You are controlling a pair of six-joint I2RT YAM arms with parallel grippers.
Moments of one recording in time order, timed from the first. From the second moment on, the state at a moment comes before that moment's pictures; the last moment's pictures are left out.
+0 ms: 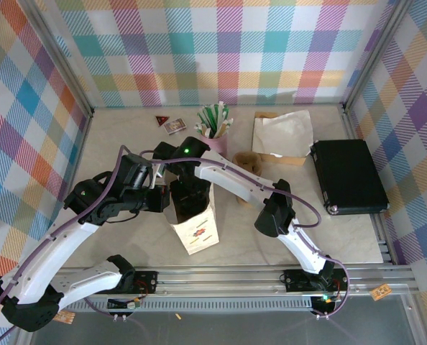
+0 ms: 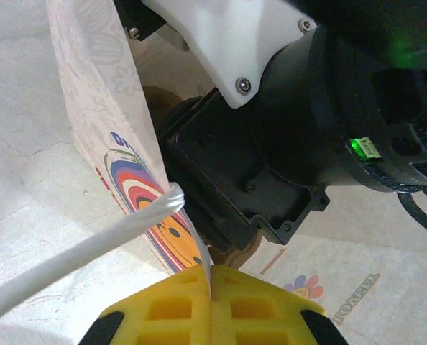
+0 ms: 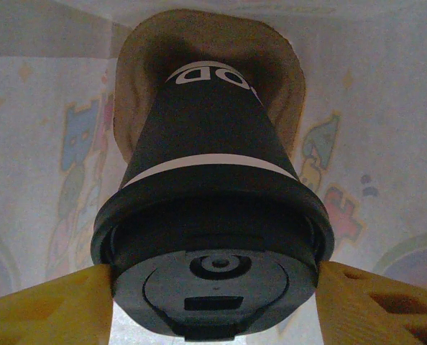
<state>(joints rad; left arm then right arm) -0.67 0.98 1.24 -1.19 0.07 -0.51 1.08 2.30 2.46 -1.62 0.04 0.52</state>
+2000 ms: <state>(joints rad) -0.69 0.96 1.22 -1.17 0.08 -0.46 1.07 2.23 2.39 -1.47 0.15 0.63</state>
